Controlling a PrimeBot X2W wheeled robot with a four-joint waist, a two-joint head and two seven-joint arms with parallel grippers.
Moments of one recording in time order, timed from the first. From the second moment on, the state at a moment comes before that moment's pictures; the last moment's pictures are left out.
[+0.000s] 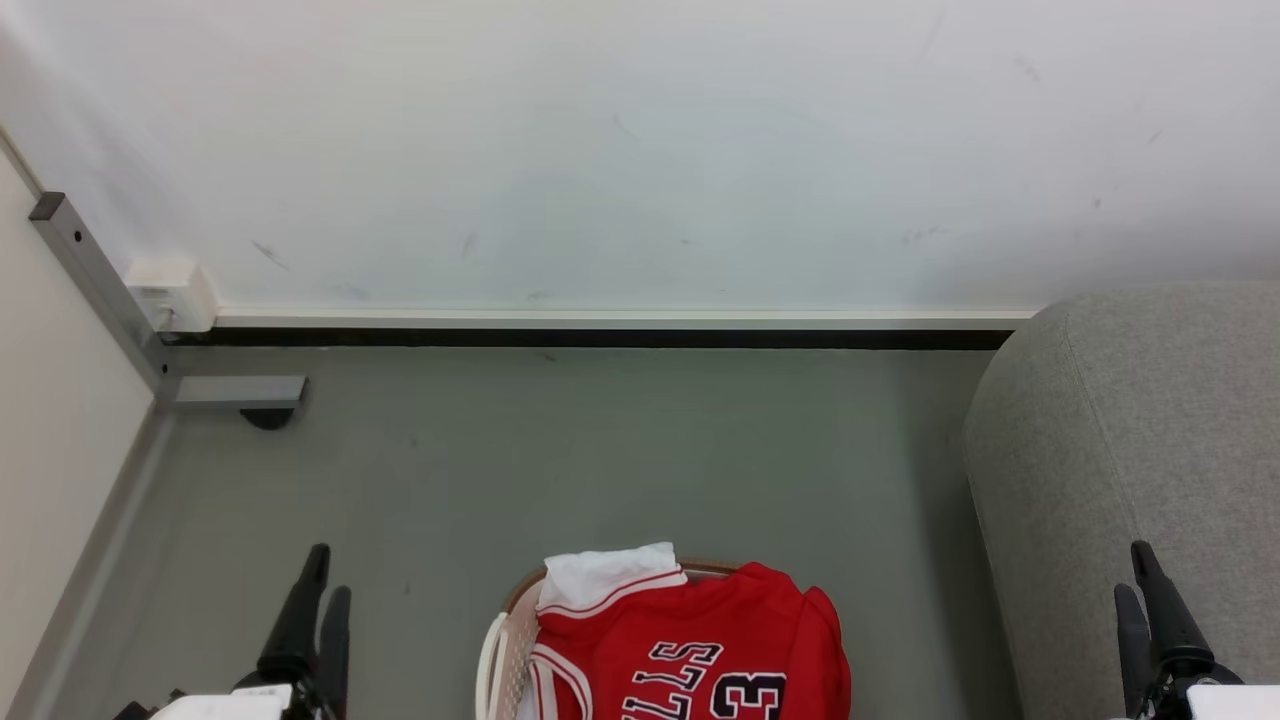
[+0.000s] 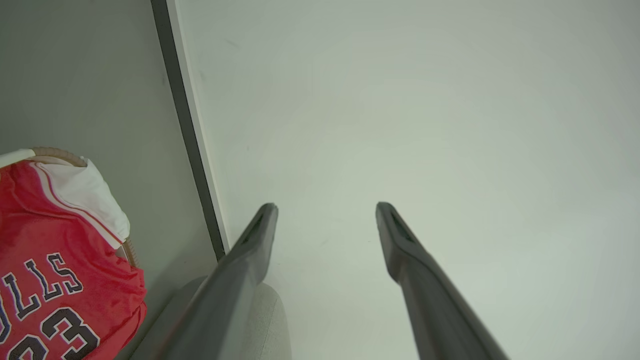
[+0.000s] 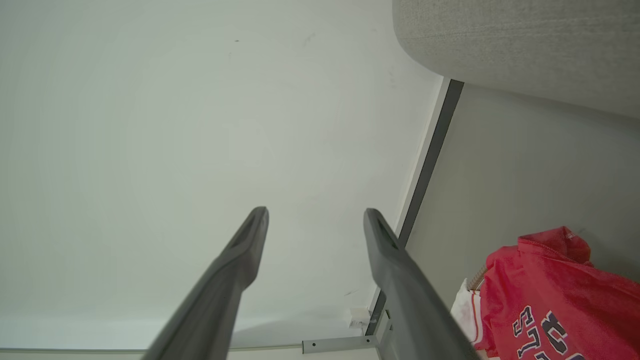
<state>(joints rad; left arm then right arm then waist) -0.08 0.04 0.09 0.27 -1.60 -0.13 0.10 -0.08 -0.04 -0.10 0.27 1.61 0.13 0.10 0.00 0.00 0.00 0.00</state>
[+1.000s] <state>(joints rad) -0.08 0.05 -0.01 0.23 -0.98 -0.01 -0.03 -0.06 -0.07 -0.03 0.20 0.86 0.13 -0.03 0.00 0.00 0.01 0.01</state>
